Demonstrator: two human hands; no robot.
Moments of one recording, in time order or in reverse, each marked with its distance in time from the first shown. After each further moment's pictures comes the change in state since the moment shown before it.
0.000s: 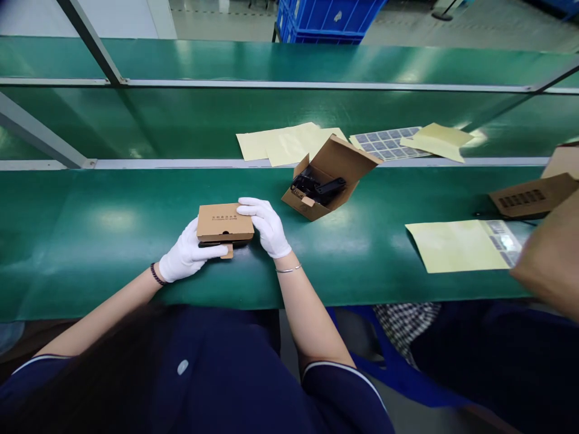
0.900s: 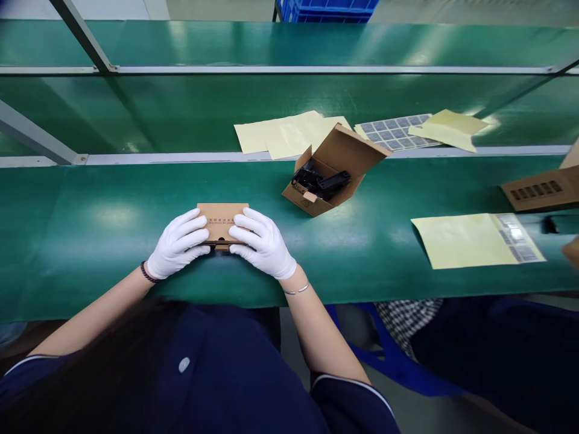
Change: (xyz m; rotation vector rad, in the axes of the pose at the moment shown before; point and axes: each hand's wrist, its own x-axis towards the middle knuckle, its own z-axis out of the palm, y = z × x) left_hand -0.025 -0.022 -0.014 0.210 0.088 0.085; right_hand -0.032 -0.013 -0.006 -0.412 -0.213 -0.193
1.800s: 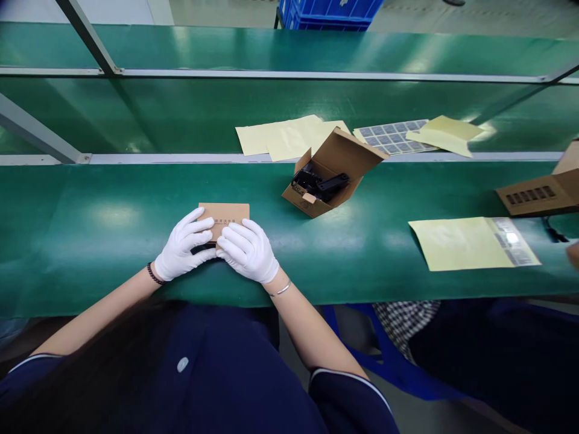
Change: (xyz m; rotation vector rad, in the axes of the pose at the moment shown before) left_hand 0.011 0.013 0.016 -0.049 0.106 -0.006; right_hand -0.009 -0.014 0.035 -0.277 0.155 -0.331
